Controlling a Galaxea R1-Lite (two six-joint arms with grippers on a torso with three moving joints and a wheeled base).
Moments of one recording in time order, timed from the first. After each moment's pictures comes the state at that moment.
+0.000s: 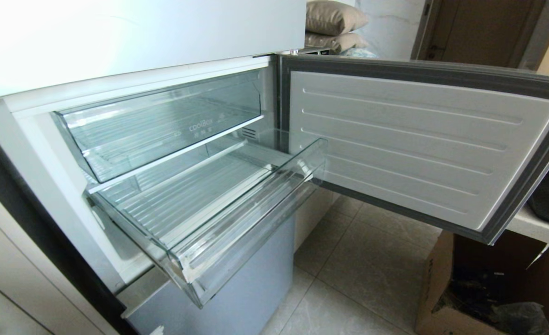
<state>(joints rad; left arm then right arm) 0.00 0.00 -0.05 0.13 0.01 0.00 -0.06 0.31 -0.20 0.00 -0.06 0.22</state>
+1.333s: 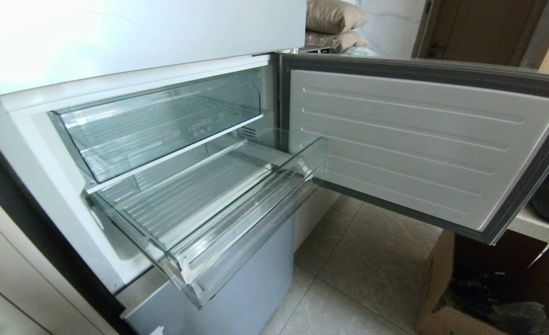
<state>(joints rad) 0.00 0.00 -0.05 0.13 0.01 0.00 -0.77 1.70 -0.94 -0.36 -0.07 0.27</state>
